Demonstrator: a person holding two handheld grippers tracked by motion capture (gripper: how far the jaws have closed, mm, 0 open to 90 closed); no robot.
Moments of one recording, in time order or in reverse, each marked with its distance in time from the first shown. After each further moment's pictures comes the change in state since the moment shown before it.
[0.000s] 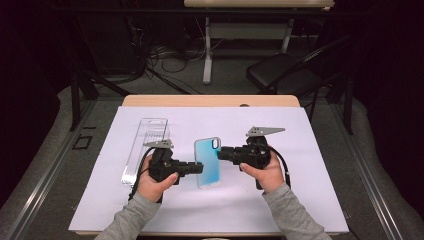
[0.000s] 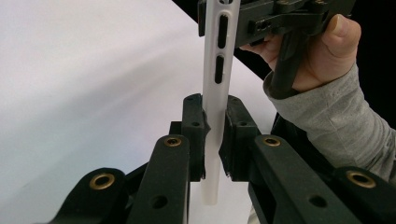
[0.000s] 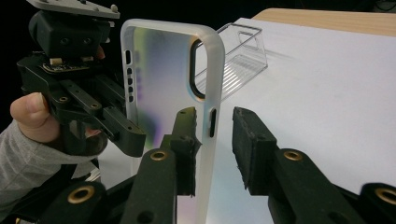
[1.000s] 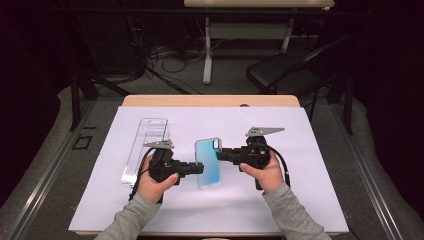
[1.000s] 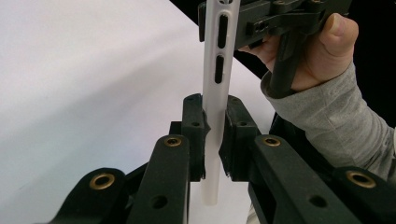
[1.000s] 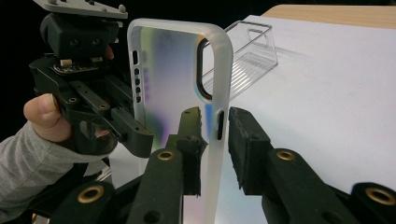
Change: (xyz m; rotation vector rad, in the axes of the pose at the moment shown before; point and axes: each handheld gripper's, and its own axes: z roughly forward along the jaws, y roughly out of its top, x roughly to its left) left arm -0.001 0.000 0.001 -0.003 -0.008 0.007; right arm -0.001 0.000 0.001 0.003 0.041 0.017
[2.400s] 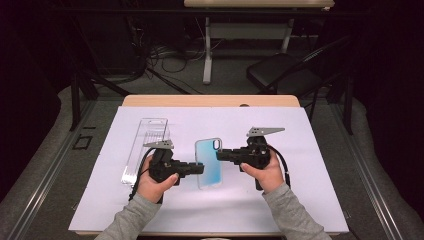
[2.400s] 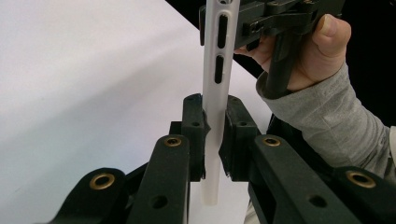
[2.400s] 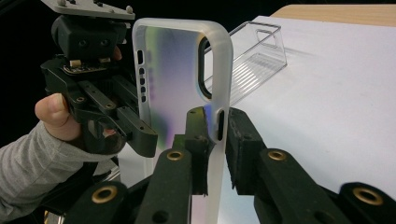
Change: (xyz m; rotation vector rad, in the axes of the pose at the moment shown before) left arm -0.001 0.000 0.000 -0.003 -0.007 0.004; right arm -0.002 -0.001 -0.001 -0.002 0.038 0.008
